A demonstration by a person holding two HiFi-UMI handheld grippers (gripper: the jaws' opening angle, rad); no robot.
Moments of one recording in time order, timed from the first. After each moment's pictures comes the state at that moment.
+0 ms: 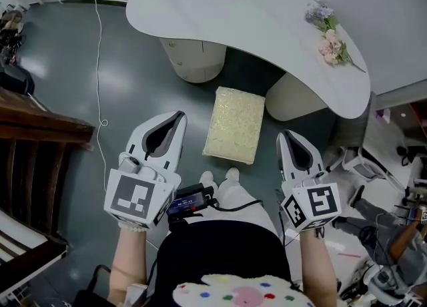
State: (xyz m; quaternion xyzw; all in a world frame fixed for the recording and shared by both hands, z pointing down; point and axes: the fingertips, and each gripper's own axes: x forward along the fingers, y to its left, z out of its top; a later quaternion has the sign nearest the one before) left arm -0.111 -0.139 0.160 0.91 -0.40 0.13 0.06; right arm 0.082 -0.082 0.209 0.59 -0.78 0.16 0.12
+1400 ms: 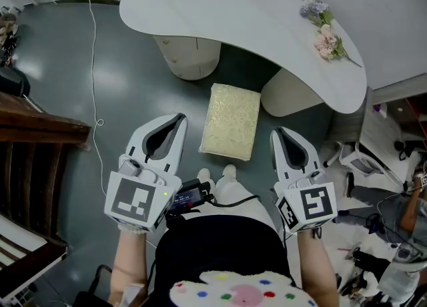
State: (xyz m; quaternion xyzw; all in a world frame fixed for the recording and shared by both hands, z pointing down) left arm -0.102 -0.130 0.162 0.91 -0.39 0.14 0.07; right arm 0.070 -0.078 0.197 0.58 -0.79 0.13 0.15
